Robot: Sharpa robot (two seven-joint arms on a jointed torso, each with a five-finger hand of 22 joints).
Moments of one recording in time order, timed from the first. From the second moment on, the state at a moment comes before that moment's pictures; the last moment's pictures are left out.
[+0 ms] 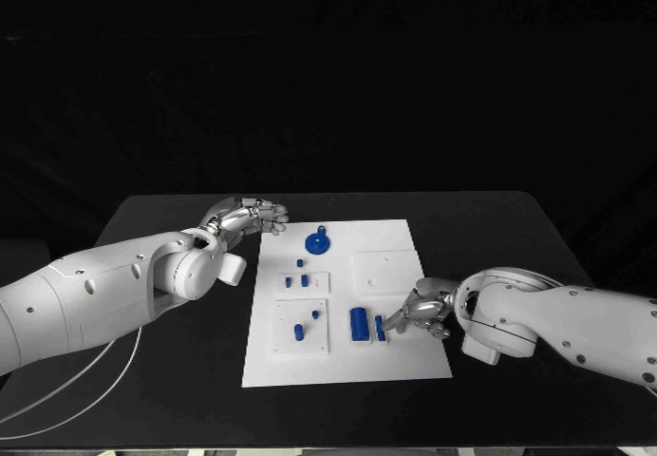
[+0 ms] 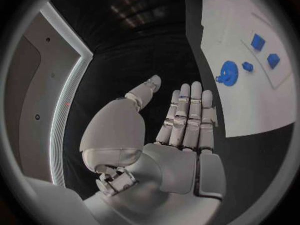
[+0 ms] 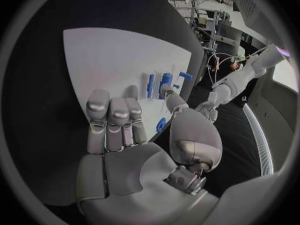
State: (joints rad) left arm 1.20 -0.76 -0.12 1.25 -0.08 -0.19 0.31; left_hand 1.07 -0.12 0.53 -0.20 0.06 0.84 0.18 0.31 0.47 1.16 0.13 0.07 0.11 0.91 0.12 0.47 0.49 0.03 0.62 0.02 0.57 1.26; right arm 1.20 -0.87 -0.20 1.61 -0.94 -0.06 -0.49; right_hand 0.70 -0.15 0.44 -0.27 0.08 1.03 0.08 0.21 0.62 1.21 -0.02 1.15 1.26 1.31 -0.13 1.20 1.06 0.18 1.29 -0.10 1.03 1.31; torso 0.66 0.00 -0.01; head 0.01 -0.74
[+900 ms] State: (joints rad) left arm 1.25 -0.67 -0.12 1.01 -0.05 -0.19 0.33; left_hand 1.07 -0.12 0.52 -0.21 0.06 0.81 0.16 0.30 0.46 1.11 0.13 0.07 0.08 0.83 0.14 0.38 0.48 0.03 0.58 0.04 0.52 1.26; right arm 1.23 -0.62 -0.07 0.93 -0.53 -0.19 0.14; right_hand 0.85 -0.08 0.52 -0.29 0.15 0.91 0.18 0.18 0.62 0.88 0.12 0.49 0.69 0.94 0.08 0.61 0.72 0.20 0.83 0.09 0.46 1.01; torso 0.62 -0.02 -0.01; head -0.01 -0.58
